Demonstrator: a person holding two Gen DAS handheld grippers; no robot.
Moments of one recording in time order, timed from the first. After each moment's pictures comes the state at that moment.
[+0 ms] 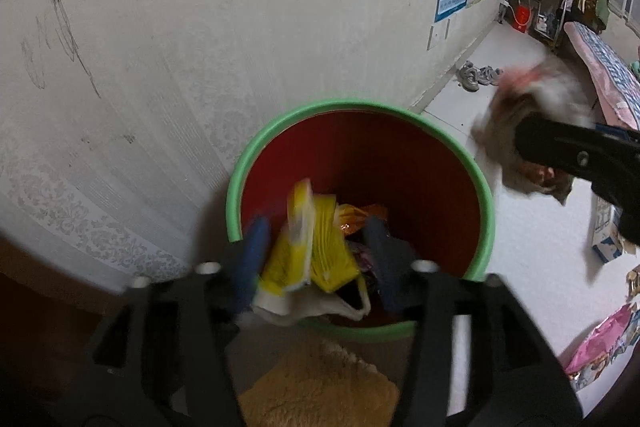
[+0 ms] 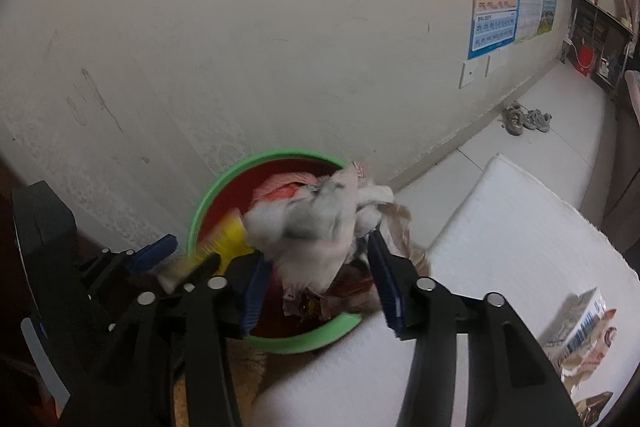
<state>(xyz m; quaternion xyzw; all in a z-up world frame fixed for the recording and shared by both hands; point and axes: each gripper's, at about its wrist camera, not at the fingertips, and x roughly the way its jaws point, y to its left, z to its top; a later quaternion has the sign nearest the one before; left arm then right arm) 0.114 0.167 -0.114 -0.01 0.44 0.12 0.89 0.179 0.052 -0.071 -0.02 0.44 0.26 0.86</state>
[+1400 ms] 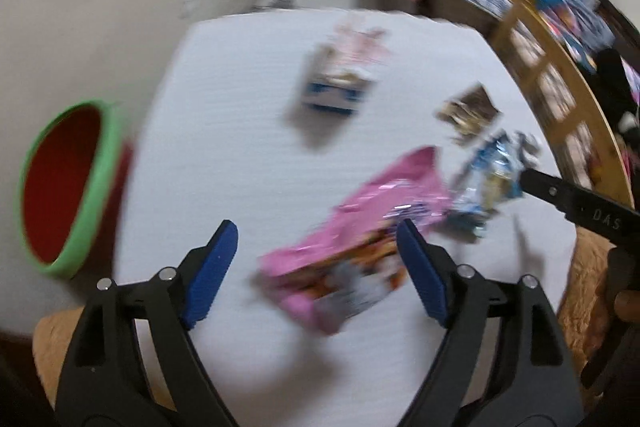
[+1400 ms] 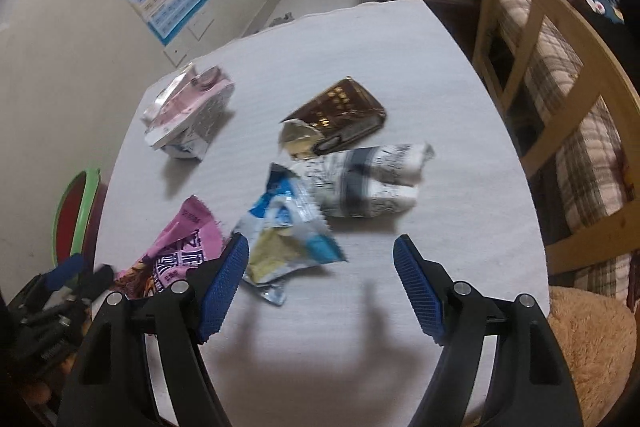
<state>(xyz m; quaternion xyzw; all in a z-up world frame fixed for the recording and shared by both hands) 0.036 -0.113 -0.145 0.12 0.50 -0.21 0.83 -0.029 -0.302 -0.154 0.23 0.49 -0.09 0.84</state>
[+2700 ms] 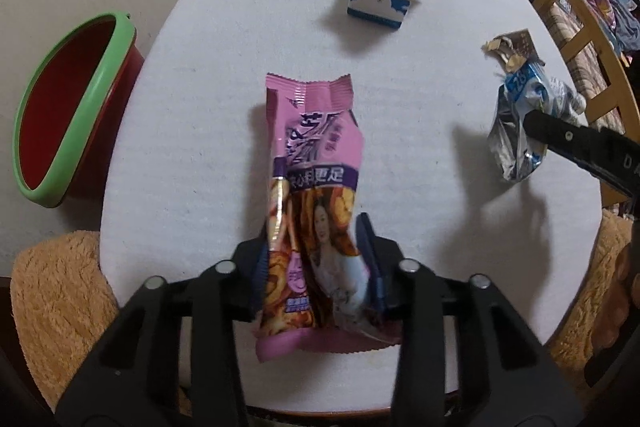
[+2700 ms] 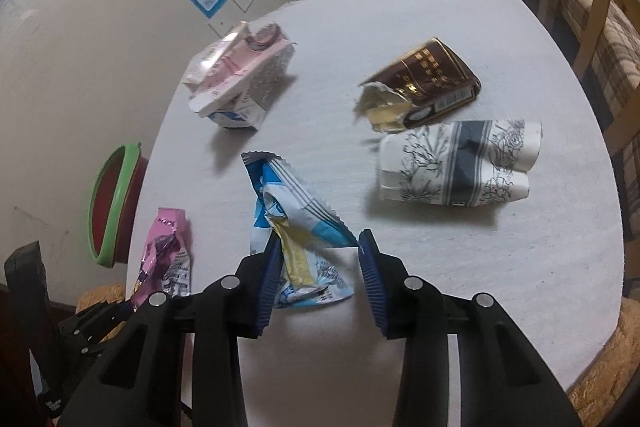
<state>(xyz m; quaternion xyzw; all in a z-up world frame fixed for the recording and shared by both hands) 0.018 -0.072 -0.179 0.09 0.59 -0.13 0.80 -0.004 -0.271 -0.169 0.26 0.51 0.01 0.82</state>
